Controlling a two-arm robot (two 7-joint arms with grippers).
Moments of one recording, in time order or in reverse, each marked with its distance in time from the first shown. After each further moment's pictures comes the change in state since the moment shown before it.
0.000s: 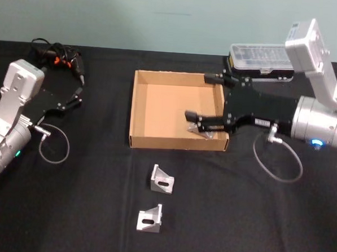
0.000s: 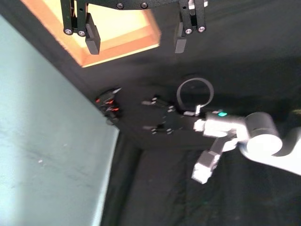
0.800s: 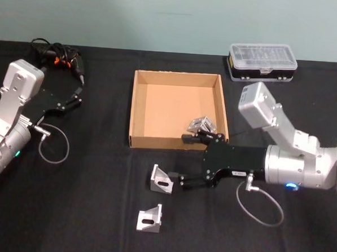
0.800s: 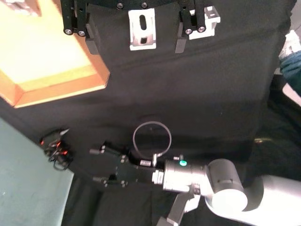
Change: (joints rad) left arm 0.000 0.000 0.000 0.000 0.000 0.000 0.000; right arm -0.014 0.006 -0.164 0.064 -0.041 0.003 0.036
